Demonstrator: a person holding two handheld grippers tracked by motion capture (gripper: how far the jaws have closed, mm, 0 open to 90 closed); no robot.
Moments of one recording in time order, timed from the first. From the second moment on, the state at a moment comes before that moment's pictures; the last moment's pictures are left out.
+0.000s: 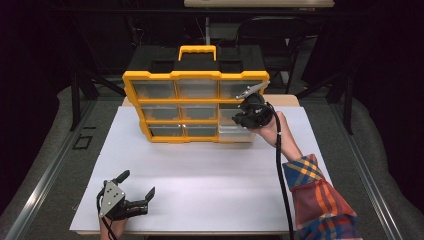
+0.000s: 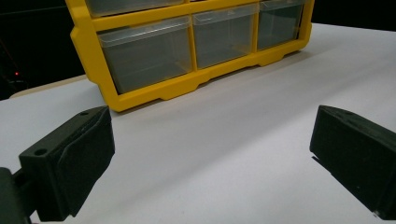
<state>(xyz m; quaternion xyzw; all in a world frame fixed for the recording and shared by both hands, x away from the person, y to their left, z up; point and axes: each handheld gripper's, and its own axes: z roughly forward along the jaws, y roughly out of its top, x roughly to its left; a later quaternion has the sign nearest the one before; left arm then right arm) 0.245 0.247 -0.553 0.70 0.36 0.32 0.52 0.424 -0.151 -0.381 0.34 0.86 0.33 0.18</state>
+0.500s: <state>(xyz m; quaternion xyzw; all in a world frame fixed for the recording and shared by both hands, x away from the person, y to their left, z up) 0.244 0.248 -0.553 0.70 0.36 0.33 0.52 0.417 -0.167 -0.365 0.36 0.83 0.37 0.20</state>
